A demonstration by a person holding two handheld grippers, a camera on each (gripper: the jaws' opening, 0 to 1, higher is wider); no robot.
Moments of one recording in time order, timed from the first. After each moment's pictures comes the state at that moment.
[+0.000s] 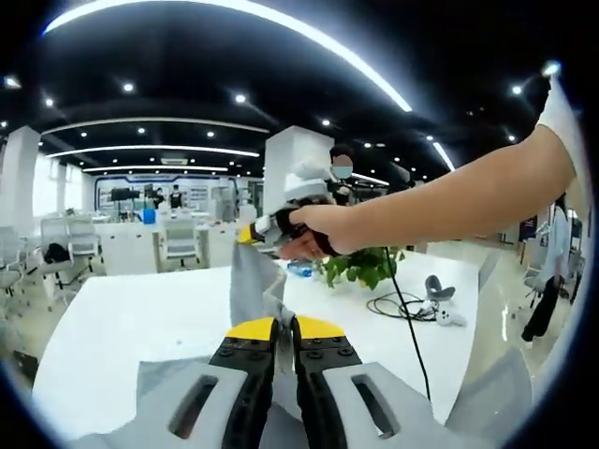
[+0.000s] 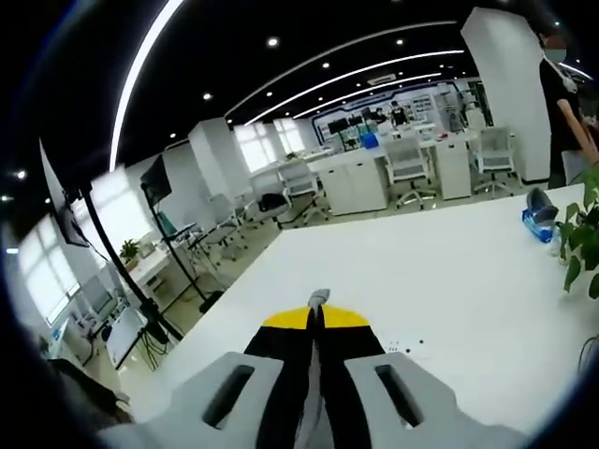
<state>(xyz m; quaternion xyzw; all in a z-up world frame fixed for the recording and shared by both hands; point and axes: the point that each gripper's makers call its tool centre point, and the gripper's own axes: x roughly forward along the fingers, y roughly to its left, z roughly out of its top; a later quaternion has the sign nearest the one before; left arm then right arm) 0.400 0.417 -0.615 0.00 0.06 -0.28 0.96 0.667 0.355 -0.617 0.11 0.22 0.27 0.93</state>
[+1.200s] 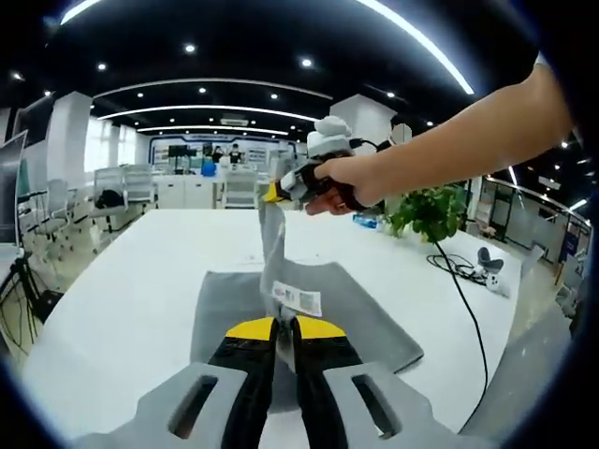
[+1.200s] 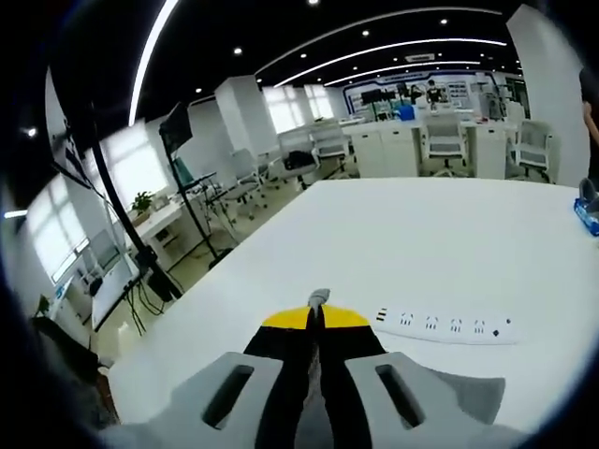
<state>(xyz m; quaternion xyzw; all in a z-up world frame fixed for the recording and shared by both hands) 0.382 0.546 -0.763 -0.03 0.16 -0.15 0.98 0.682 0.509 -0.741 0.05 0.27 0.33 0.90</state>
